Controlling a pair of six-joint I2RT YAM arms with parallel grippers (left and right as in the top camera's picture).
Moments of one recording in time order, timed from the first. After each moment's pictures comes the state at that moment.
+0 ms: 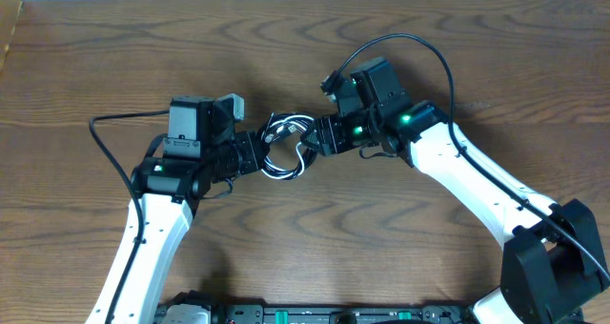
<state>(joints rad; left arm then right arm) -0.14 1.22 0.93 -0.68 0.44 -0.41 0.54 1.71 1.26 -0.47 -0.55 0.35</state>
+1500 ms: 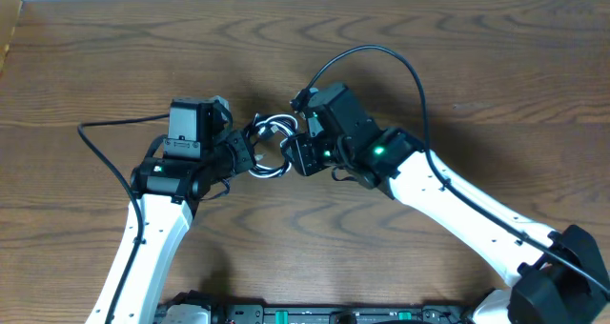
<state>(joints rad) -0.14 1.21 0.93 -0.72 0.25 -0.52 0.76 1.65 1.26 -0.44 -0.27 0.46</state>
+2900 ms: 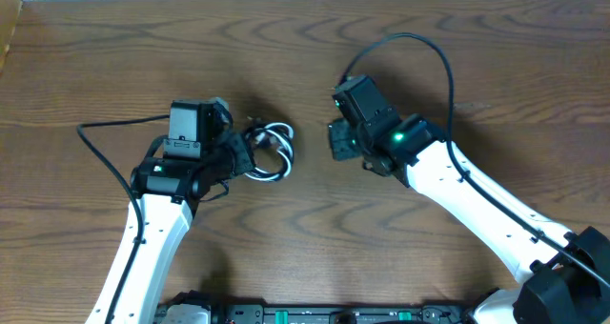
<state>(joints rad) -0.14 1.21 0.93 -0.73 0.28 -0.45 0.66 1.62 1.27 -0.60 0.01 0.39</state>
